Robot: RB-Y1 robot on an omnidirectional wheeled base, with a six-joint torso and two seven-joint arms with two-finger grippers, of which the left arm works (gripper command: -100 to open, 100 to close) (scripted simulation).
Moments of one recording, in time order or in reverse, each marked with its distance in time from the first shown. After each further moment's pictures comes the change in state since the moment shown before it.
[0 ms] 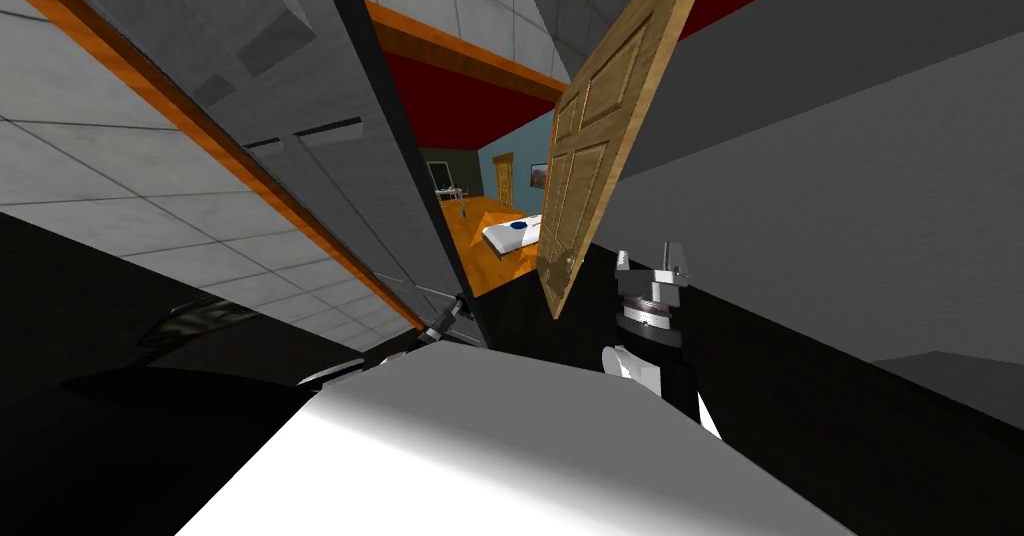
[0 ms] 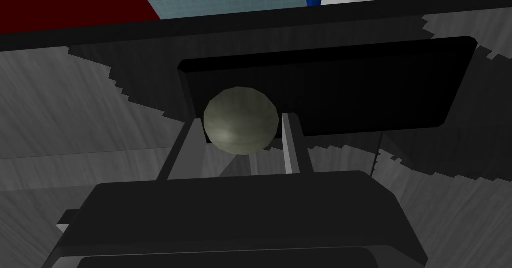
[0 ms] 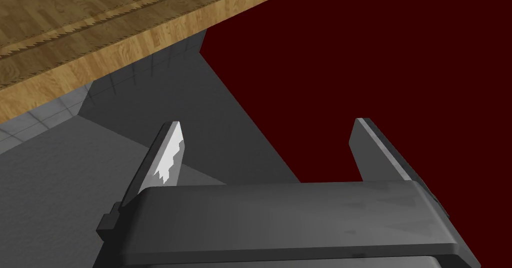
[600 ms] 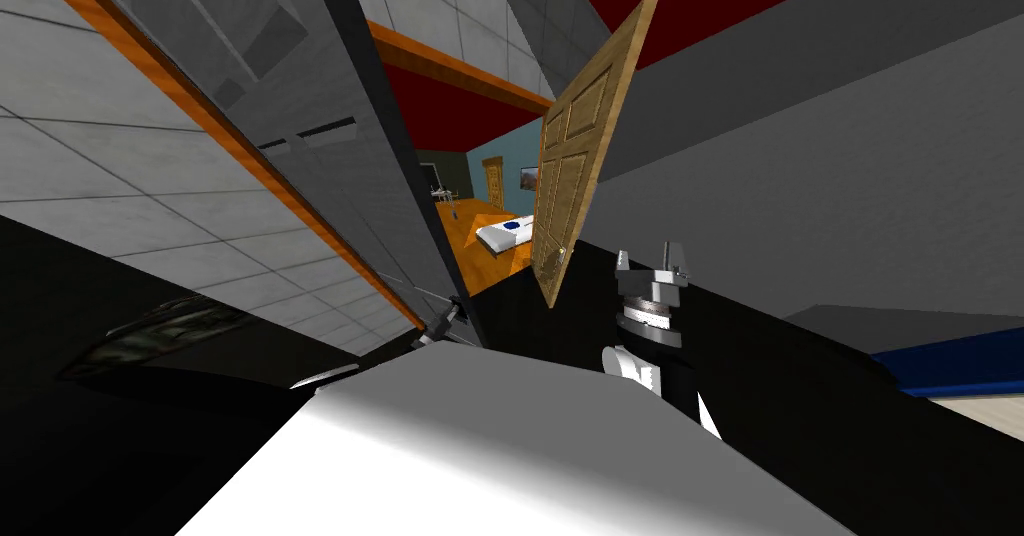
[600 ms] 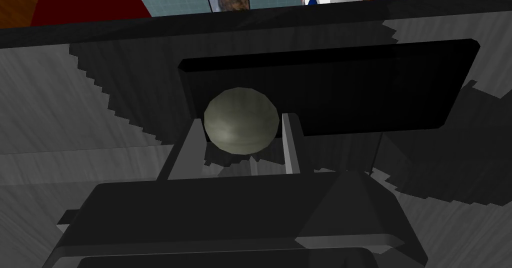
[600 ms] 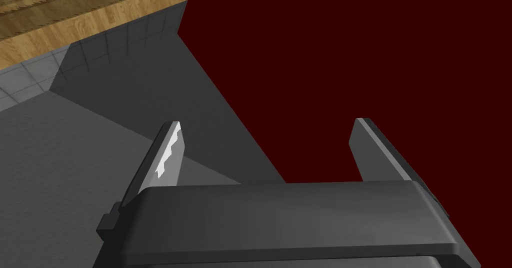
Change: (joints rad) arm 0.030 0.027 -0.066 0.015 0.031 -0.068 0.019
